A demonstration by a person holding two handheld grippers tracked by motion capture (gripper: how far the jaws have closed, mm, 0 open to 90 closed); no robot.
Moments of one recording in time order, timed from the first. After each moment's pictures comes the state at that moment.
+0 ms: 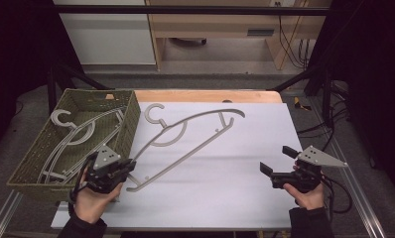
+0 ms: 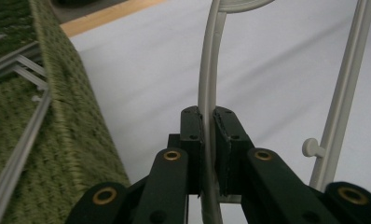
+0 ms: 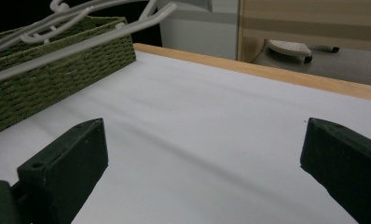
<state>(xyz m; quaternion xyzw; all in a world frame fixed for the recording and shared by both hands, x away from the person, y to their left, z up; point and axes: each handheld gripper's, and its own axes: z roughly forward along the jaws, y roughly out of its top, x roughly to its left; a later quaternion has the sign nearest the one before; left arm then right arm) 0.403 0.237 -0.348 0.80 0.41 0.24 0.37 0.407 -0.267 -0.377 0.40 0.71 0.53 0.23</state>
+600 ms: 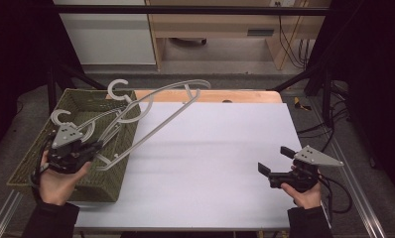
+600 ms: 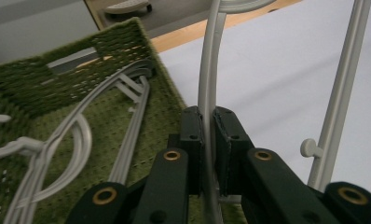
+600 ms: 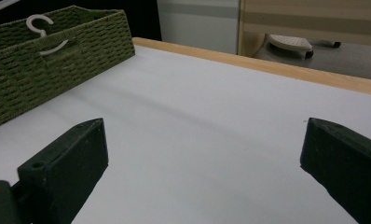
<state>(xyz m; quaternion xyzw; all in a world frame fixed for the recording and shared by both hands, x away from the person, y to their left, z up) 0.424 0.305 -0.308 0.76 0.45 0.31 0.36 0.410 -0.264 -0.381 0.41 0.71 0.52 0.23</state>
